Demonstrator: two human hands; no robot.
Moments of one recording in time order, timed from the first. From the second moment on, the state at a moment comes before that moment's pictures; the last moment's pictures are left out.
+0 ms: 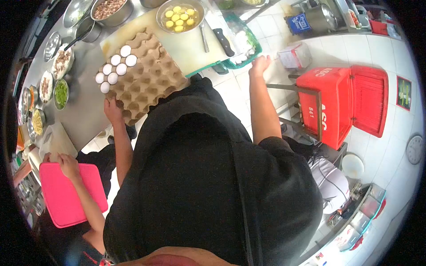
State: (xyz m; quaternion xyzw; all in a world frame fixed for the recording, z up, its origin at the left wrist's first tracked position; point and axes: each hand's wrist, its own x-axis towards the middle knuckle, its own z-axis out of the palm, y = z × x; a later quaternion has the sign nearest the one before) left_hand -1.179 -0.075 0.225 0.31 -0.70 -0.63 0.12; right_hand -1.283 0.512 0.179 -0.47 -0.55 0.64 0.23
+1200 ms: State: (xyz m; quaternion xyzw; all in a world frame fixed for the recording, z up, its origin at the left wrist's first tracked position) left_hand -1.172 -0.085 0.238 0.28 -0.73 -0.61 0.15; right_hand -1.459 0.286 0.333 0.07 -0.97 0.23 0.09
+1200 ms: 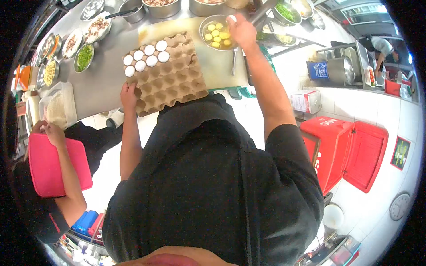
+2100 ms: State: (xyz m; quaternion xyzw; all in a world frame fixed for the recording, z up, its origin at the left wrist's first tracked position) left_hand -1.176 -0.093 0.226 0.30 -0.72 -0.61 0.13; right_hand -1.349 0.321 0.304 0.06 -0.97 0.24 0.04
